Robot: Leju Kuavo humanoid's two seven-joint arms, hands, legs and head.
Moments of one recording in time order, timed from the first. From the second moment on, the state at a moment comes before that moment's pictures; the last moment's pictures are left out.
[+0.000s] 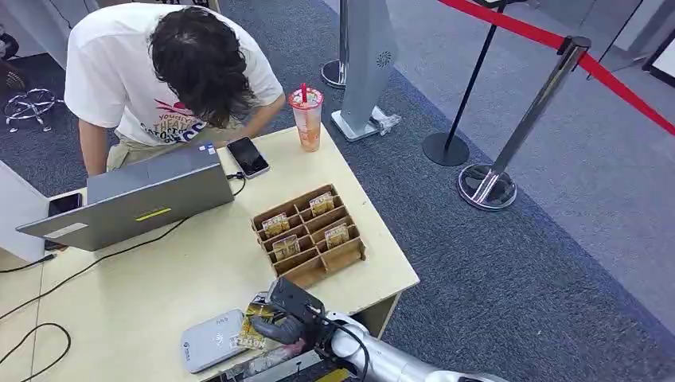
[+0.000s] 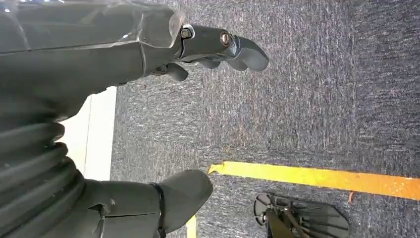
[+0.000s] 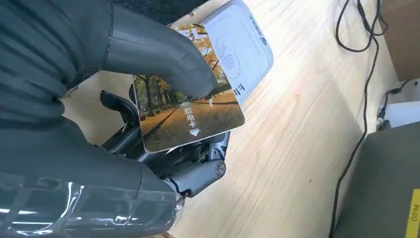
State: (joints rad) left arm -0.11 -0.11 1.04 -0.19 -1.11 0.21 0.14; right arm -0.20 0.02 0.54 -0.93 -0.11 0.11 -0.34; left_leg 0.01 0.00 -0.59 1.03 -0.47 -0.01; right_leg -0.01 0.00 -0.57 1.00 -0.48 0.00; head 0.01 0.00
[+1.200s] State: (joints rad) left arm -0.09 -0.10 1.04 -0.19 -1.11 0.20 0.14; right arm -0.18 0.03 0.55 -0.89 -0.07 0.12 -0.32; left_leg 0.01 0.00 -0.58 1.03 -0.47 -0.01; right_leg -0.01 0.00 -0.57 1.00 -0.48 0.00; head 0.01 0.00
